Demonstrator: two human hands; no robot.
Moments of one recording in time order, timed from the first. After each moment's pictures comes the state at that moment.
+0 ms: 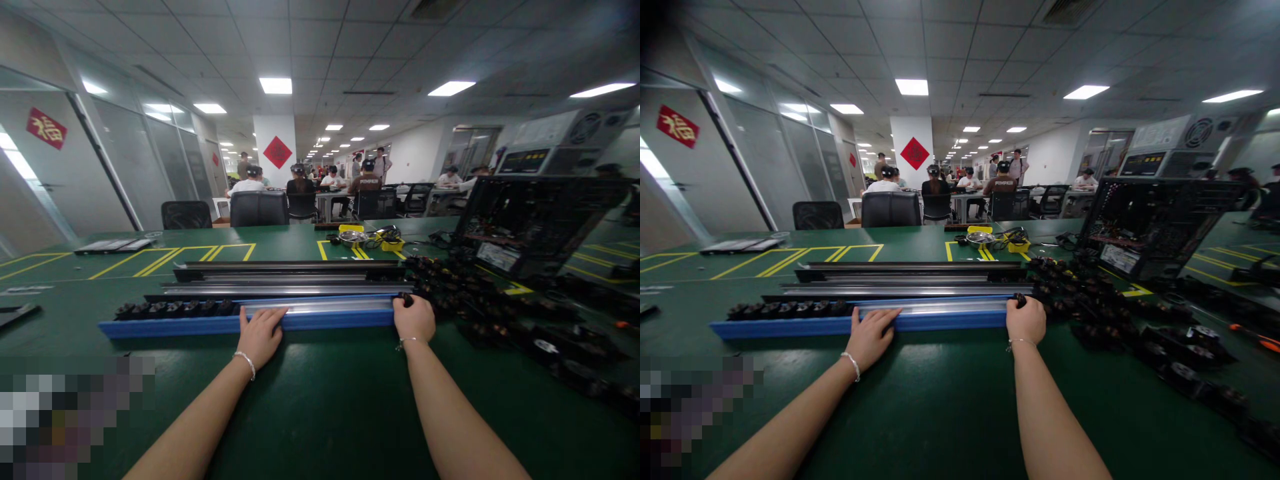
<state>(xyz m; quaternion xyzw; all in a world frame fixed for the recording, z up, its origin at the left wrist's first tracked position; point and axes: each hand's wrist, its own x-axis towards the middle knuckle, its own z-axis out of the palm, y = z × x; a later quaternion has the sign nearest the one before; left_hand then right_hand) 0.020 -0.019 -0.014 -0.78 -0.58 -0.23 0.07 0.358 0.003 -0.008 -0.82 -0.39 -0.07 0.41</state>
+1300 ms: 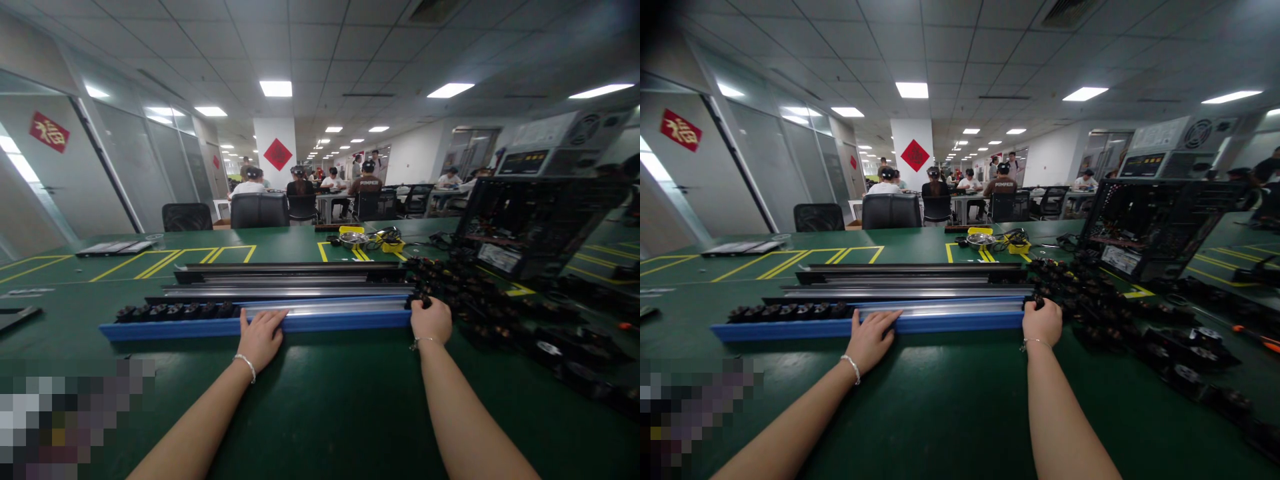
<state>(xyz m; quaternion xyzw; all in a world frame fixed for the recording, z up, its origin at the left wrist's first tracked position) 0.019 -0.020 -0.014 -0.78 -0.58 -0.23 0.06 0.393 0.007 -0.017 -0.81 -0.35 -0.09 0.46</state>
